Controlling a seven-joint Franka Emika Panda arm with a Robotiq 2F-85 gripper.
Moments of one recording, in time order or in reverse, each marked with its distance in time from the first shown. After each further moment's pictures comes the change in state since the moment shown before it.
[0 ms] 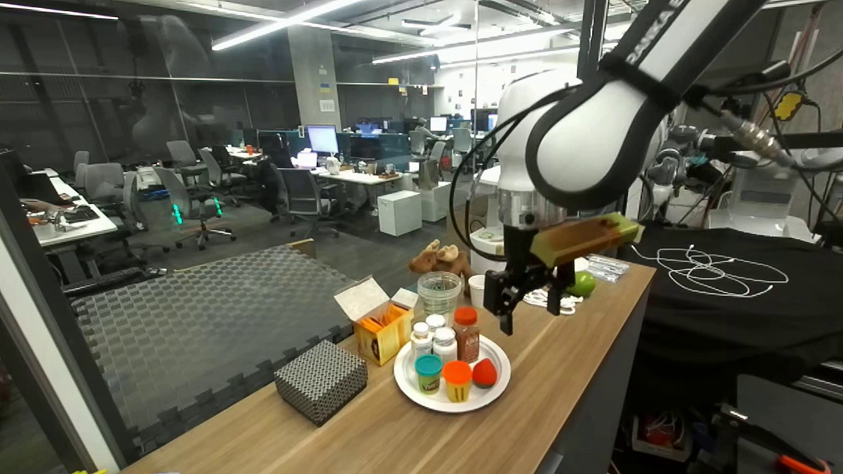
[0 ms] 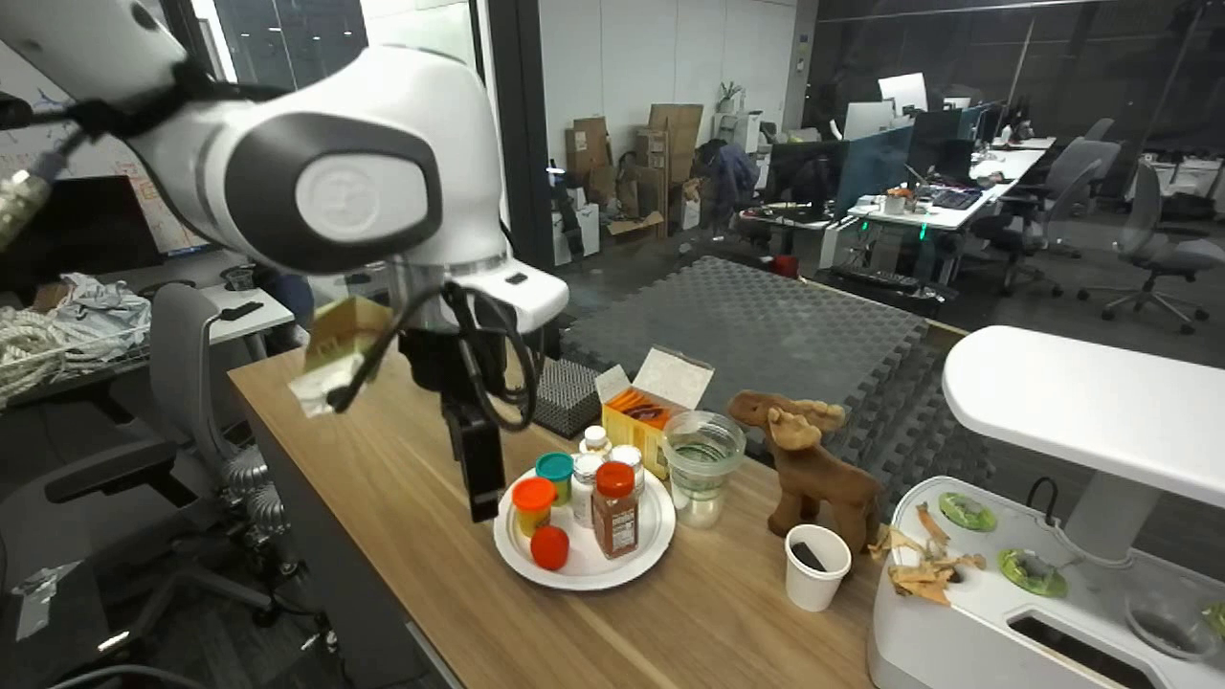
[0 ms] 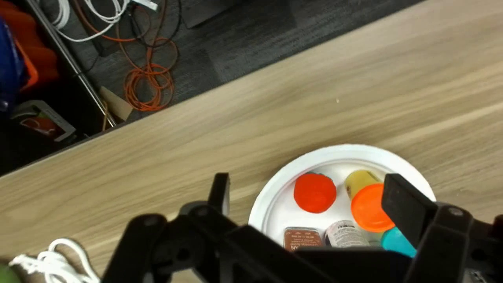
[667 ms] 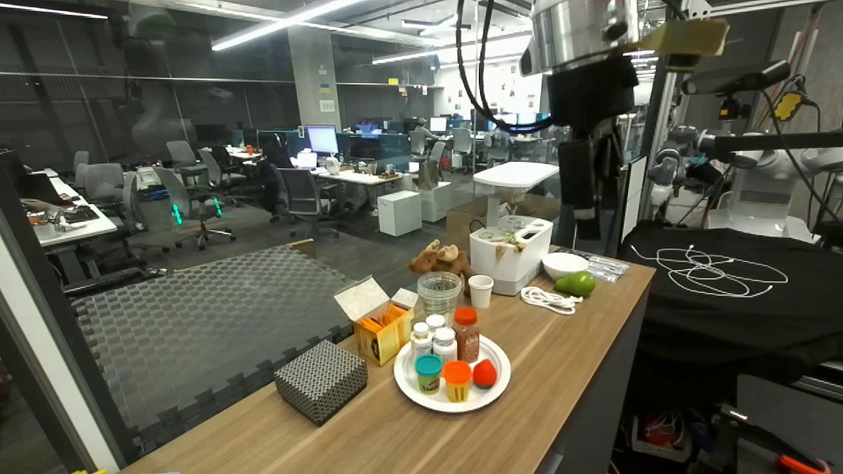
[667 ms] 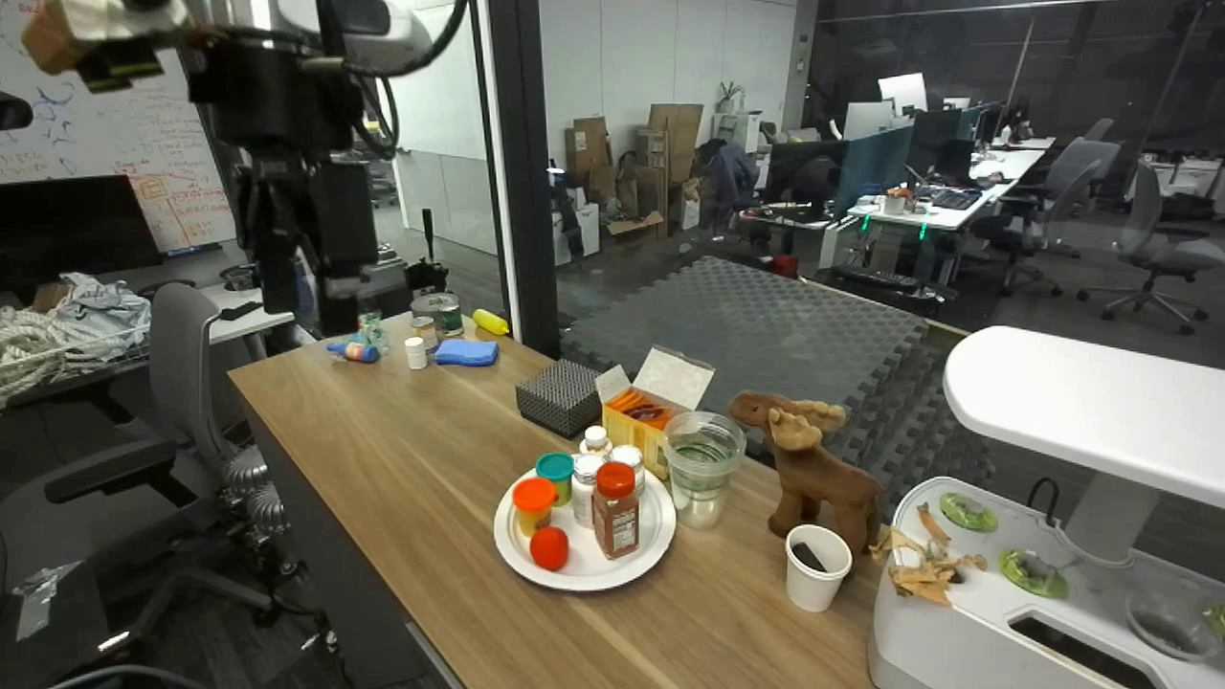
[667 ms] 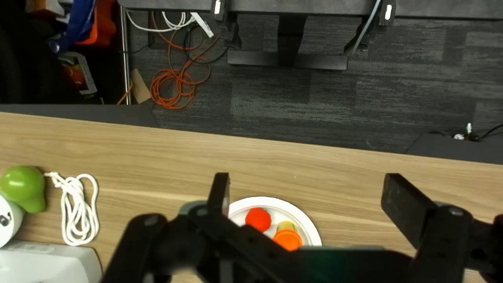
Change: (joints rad) arm -0.012 -0.450 0.142 0.045 -0.032 -0.623 -0.356
